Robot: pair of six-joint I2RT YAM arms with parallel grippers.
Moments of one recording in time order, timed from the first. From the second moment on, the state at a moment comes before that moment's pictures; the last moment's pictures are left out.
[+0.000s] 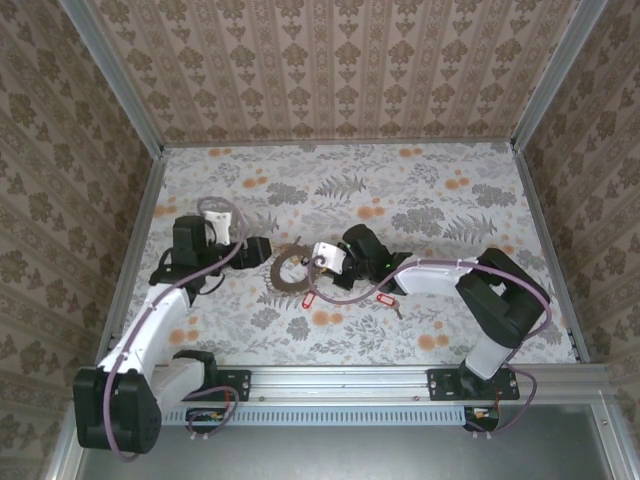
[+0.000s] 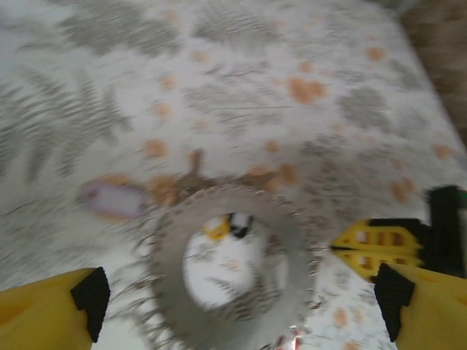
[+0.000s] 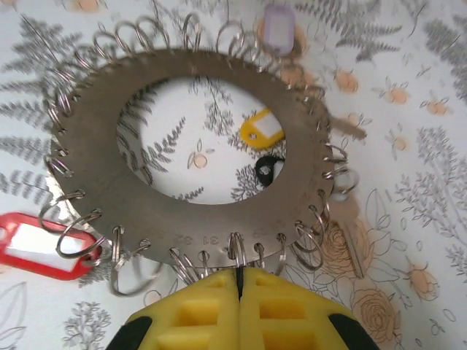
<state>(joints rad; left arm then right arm) -0.17 0.98 0.59 -0.23 0.59 -0.25 0.74 1.66 0.81 0.18 -0.22 -0.52</state>
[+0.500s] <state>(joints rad) -0.33 1.21 0.68 -0.26 0.92 0.61 0.72 1.62 0.65 0.38 -0.29 -0.44</state>
